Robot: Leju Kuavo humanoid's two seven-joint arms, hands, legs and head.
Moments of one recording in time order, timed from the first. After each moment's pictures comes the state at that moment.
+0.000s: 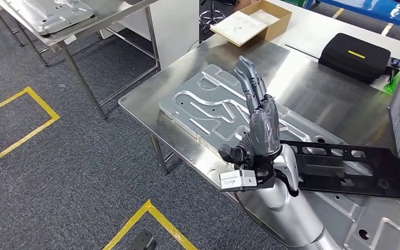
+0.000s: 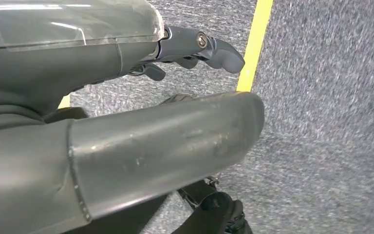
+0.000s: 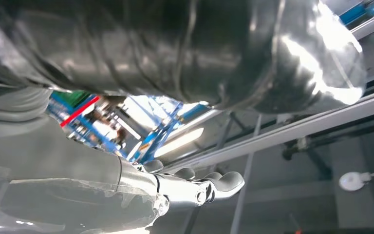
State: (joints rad) left arm -0.18 -0.24 0.51 -0.22 -0.90 -0.01 -0.39; right arm -0.45 0.01 0.45 -1.69 0.60 -0.47 -0.42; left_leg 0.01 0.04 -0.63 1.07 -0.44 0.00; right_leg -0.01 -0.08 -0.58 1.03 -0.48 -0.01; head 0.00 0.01
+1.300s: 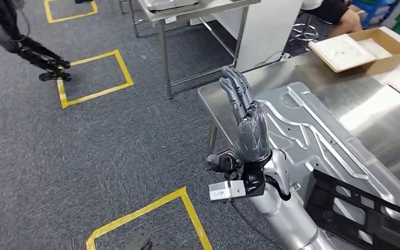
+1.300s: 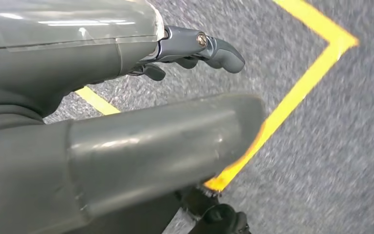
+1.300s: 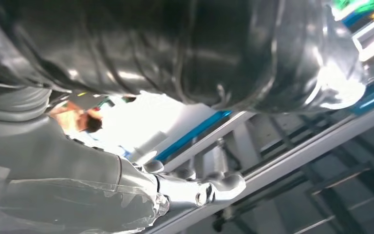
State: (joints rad) left arm -0.17 -0.23 0.51 -0.22 -0.90 0.00 -0.38; right arm -0.44 0.01 0.51 -1.67 0.60 -0.50 -0.42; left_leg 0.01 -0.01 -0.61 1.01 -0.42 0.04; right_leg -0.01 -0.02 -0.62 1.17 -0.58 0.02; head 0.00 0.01
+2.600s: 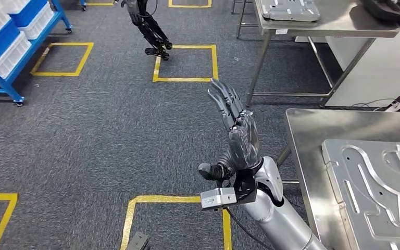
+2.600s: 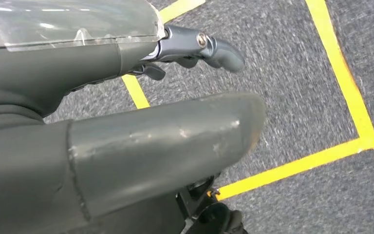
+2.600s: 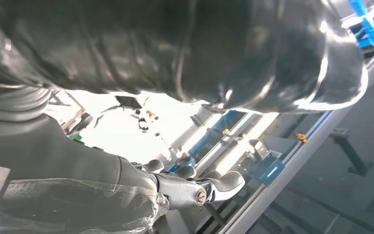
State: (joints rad) left arm -0.17 -0.23 0.51 -0.22 -0.89 0.00 -0.38; right arm -0.42 0.02 0.55 -1.65 0.60 -0.52 -0.43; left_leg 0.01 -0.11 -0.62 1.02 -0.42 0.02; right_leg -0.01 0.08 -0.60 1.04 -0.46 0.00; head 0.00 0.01
